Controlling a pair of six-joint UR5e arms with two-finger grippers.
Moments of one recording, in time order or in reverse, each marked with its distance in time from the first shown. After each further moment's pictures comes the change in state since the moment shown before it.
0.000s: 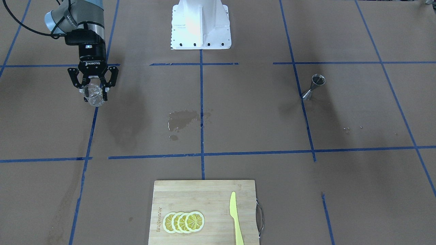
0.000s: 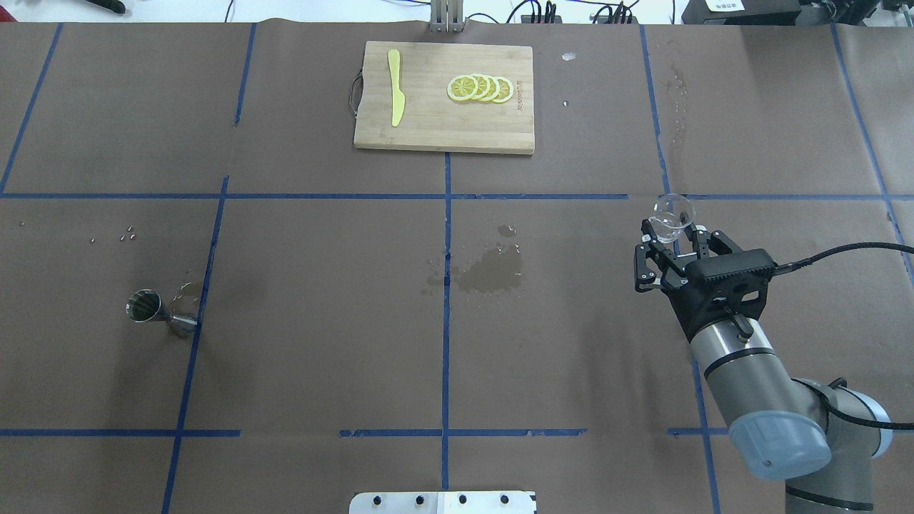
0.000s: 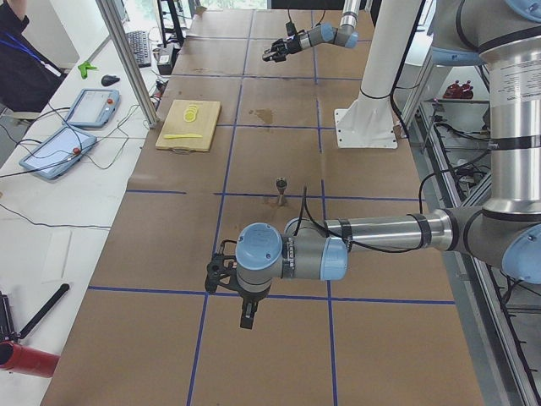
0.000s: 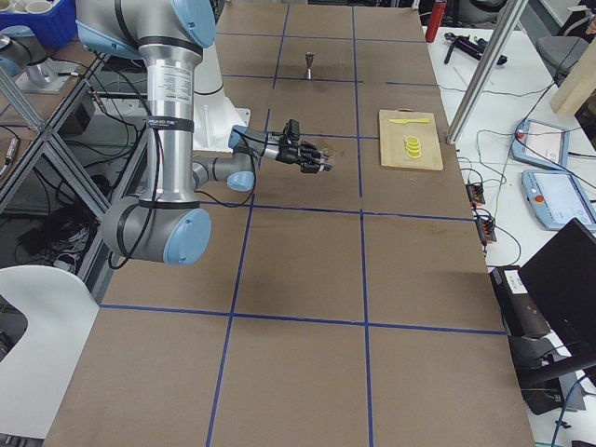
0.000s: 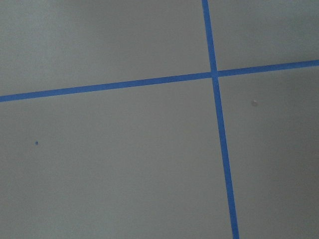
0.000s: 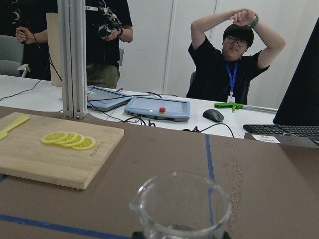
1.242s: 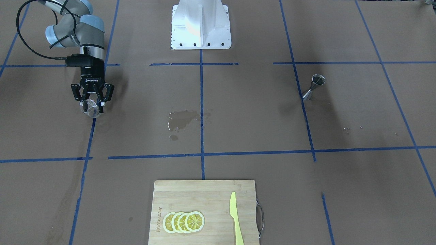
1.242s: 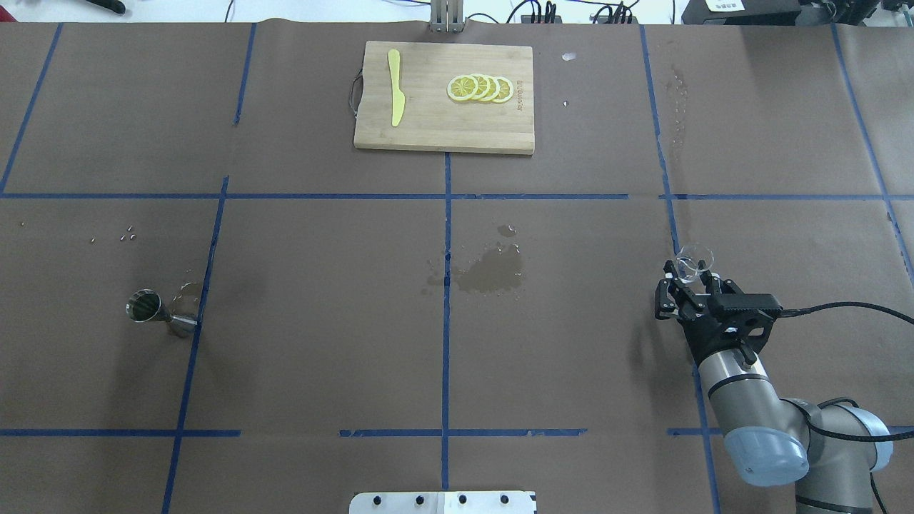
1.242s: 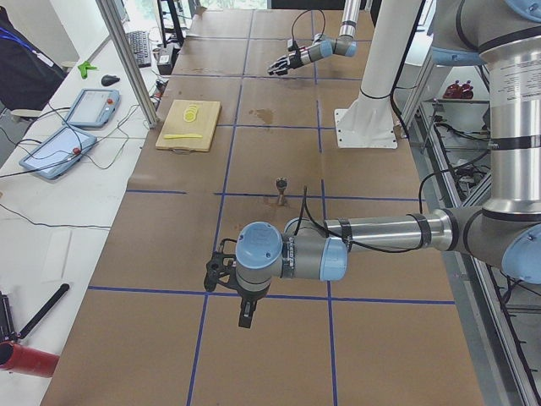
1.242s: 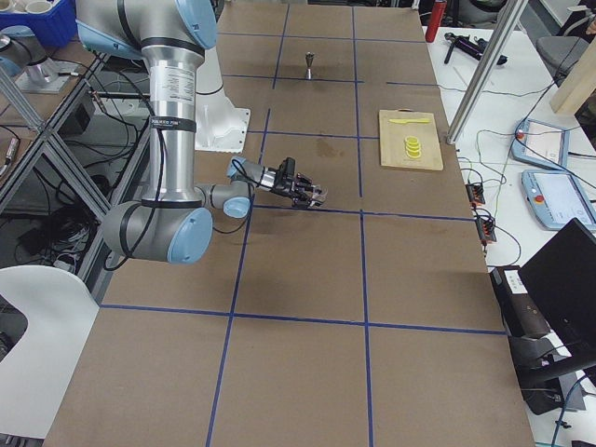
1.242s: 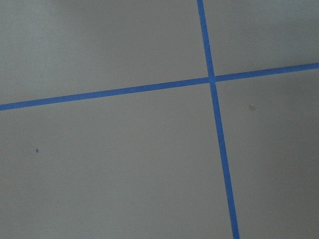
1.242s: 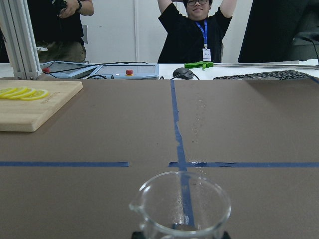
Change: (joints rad) left arm 0.000 -0.001 0.001 -0.016 0.000 0.000; right arm -0.062 0.004 -0.220 0.006 -0.024 0.318
